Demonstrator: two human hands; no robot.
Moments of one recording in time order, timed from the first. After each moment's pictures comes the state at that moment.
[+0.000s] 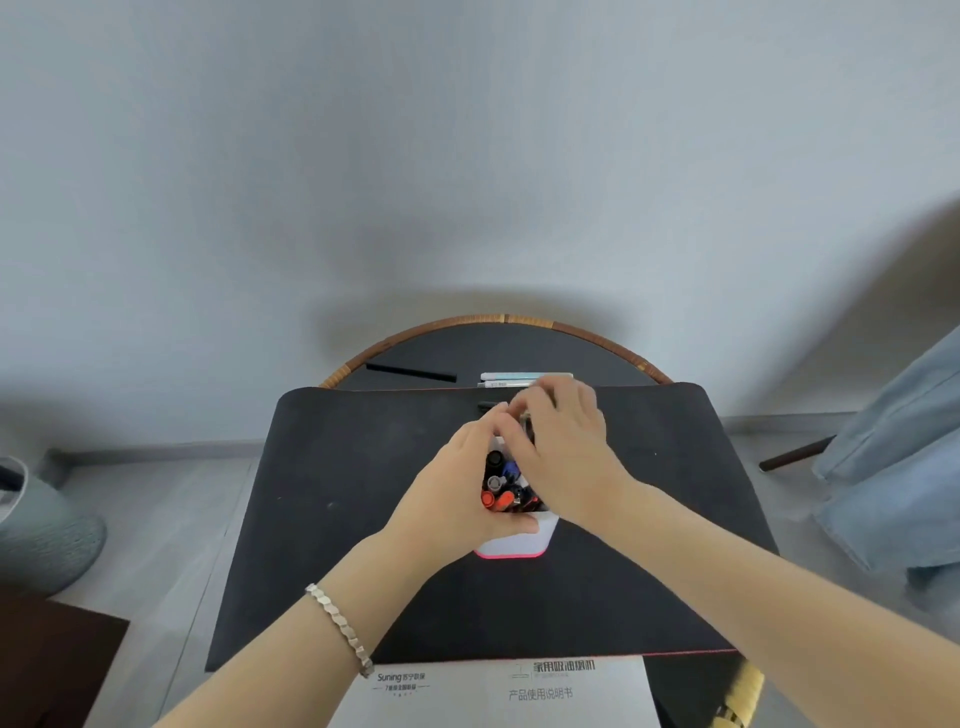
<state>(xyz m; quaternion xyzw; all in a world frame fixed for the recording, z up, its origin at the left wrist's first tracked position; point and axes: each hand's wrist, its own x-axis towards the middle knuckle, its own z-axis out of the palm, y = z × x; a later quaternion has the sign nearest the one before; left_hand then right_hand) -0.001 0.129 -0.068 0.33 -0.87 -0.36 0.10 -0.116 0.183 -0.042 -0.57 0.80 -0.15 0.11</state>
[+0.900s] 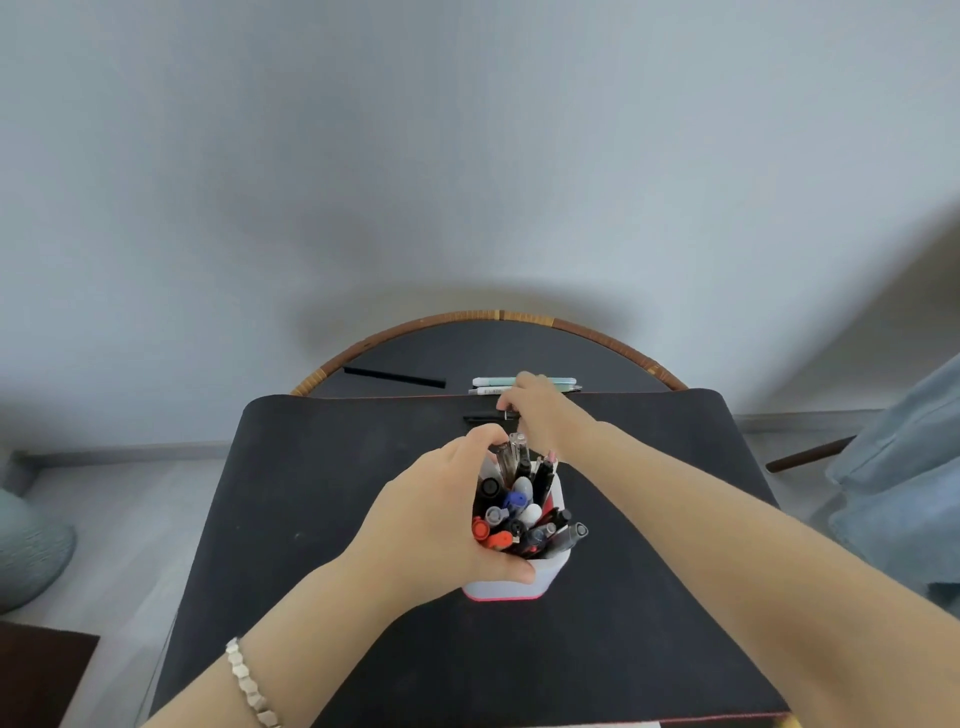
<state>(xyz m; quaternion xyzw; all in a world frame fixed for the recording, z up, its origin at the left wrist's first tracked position) -0.014 0.101 -0.074 0.36 -0.86 -0.36 0.05 -0.200 0.081 -0.133 -0.63 0.75 -0.05 0.20</state>
